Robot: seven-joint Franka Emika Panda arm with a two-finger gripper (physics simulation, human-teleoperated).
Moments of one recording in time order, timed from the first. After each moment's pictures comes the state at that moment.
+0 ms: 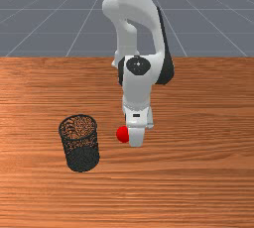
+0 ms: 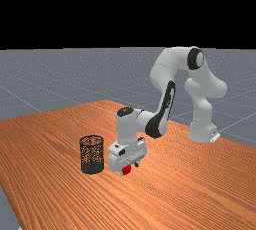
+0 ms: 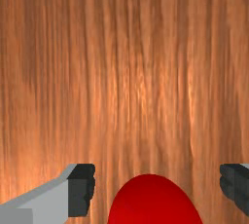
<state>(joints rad) 0.05 0.71 0.00 -1.80 -0.02 2.41 -0.72</state>
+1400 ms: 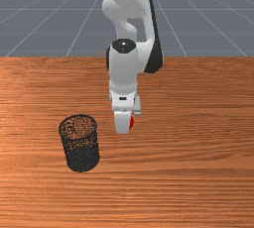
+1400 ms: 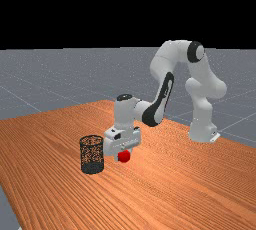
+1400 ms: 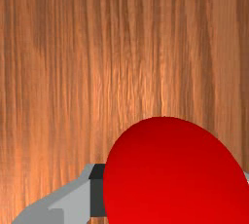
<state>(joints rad) -0.01 0.58 -0.02 -1.91 -0.02 2.51 -0.78</state>
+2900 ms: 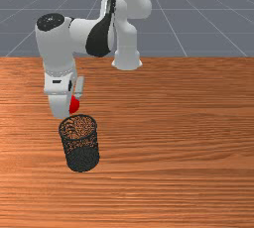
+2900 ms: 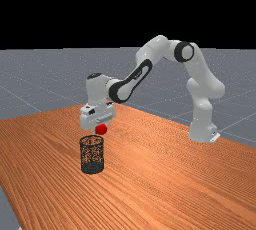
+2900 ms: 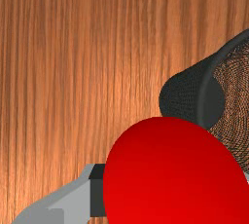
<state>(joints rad) -0.22 0.58 -0.08 -1.66 -0.01 2.15 -1.12</state>
